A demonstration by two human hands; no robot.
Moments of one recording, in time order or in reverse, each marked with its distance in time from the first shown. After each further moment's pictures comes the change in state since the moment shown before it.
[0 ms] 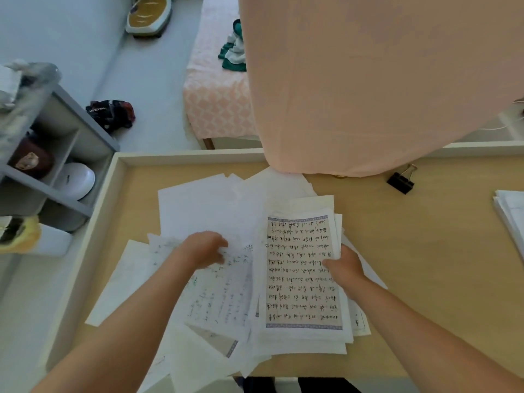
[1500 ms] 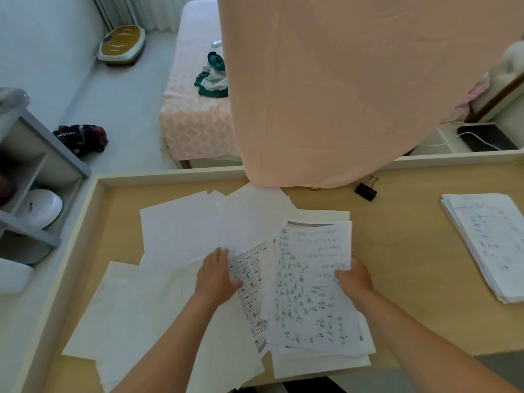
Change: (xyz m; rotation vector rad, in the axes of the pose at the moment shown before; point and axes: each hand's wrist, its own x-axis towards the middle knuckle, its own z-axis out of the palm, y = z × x) left_hand -0.015 0.069 0.052 -0.361 0.232 -0.192; right_hand -0.041 0.013 -0.046 0.096 0.195 0.007
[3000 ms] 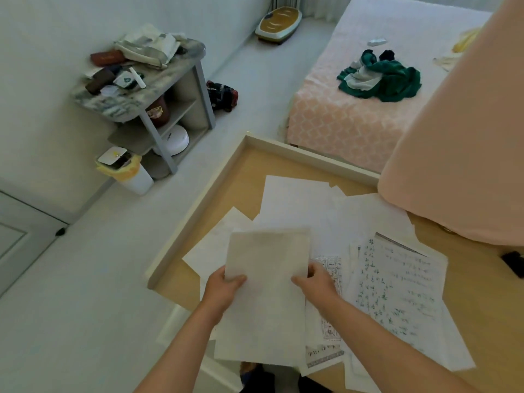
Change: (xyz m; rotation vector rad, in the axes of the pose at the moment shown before) left_hand -0.147 -0.152 -0.015 -1.329 0.306 -0.652; right_hand -0.124 -0.062 0.239 -0.355 -0.550 -0.190
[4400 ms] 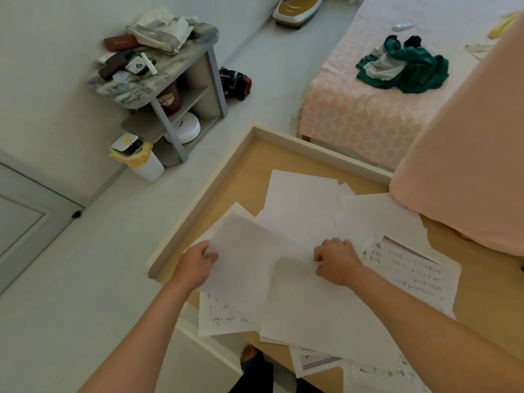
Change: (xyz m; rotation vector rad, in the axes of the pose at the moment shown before) left_hand 0.036 0.025 -0.051 0.527 0.095 0.180; right_hand 0.072 -0.020 -0.063 -1.222 -0.147 -0.583
